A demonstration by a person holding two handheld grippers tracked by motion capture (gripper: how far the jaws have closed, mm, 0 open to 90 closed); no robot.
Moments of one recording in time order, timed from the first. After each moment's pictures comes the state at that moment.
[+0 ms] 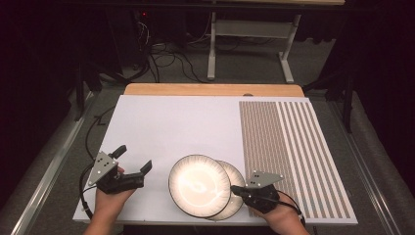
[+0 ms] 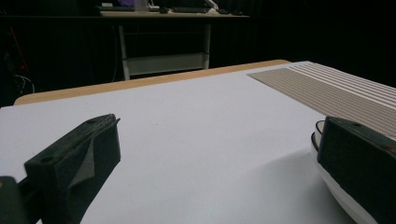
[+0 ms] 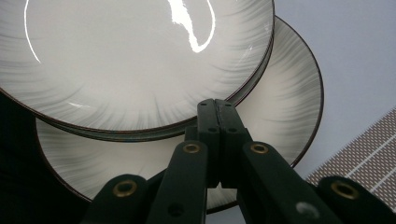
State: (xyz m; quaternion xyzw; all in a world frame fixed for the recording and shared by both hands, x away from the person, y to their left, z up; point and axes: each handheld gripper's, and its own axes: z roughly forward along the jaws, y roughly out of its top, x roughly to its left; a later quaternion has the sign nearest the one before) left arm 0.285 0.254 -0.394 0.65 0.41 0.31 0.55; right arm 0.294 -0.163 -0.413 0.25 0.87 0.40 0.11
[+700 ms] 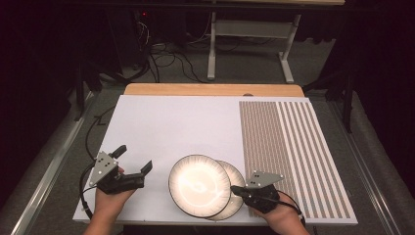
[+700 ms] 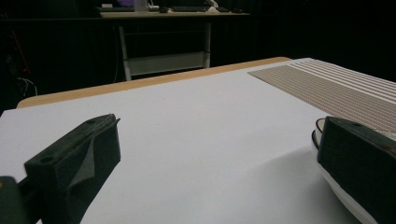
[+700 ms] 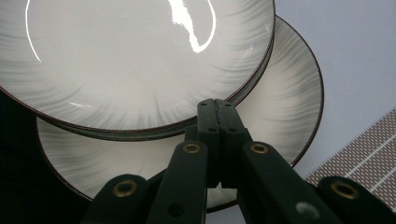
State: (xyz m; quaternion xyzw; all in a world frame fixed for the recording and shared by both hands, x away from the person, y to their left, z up) left arm 0.285 0.253 -0.393 0.66 0.41 0.32 0.55; right arm 0.294 -0.164 -0.413 0.25 0.87 0.40 0.11
